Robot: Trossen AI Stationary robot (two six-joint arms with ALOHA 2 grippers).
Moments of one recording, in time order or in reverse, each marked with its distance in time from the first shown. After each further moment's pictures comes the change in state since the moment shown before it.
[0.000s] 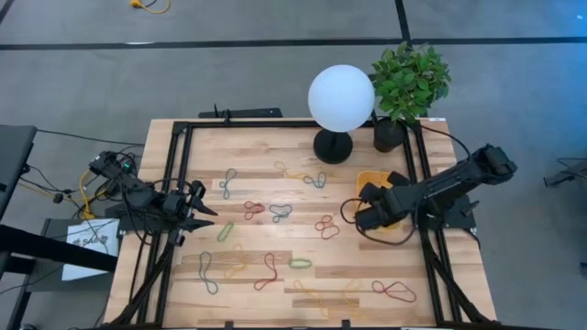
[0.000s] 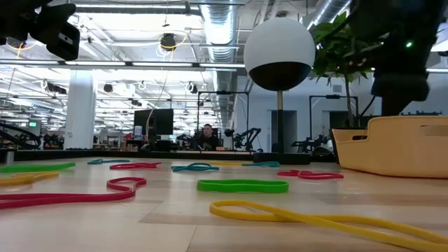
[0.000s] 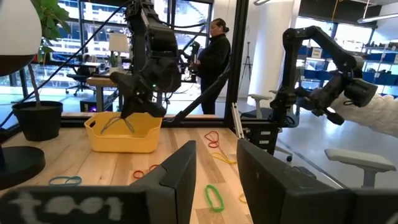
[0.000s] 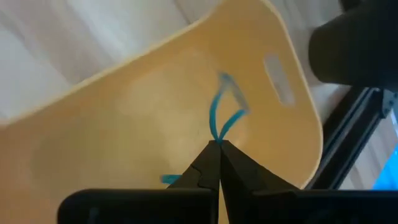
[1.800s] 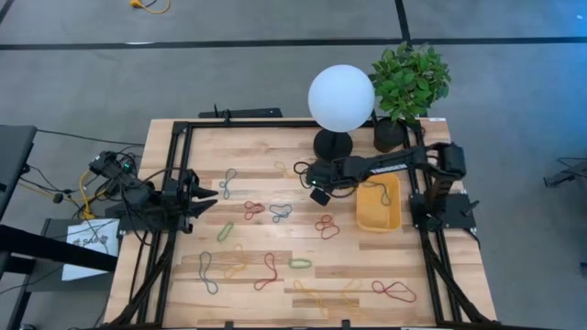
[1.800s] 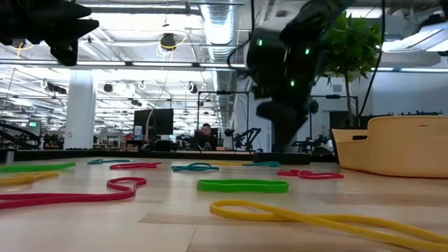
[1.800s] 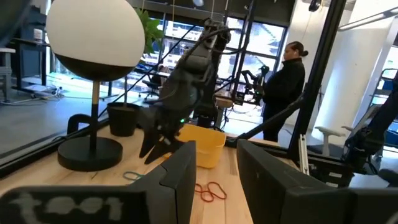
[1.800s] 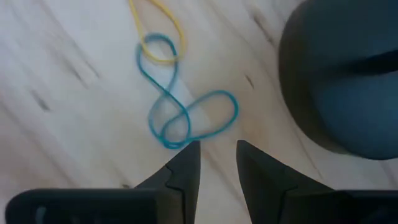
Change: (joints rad) left arm 0.000 0.000 0.000 0.077 -0.322 -0.026; right arm -0.425 0.405 0.282 0.587 -0.150 -0.561
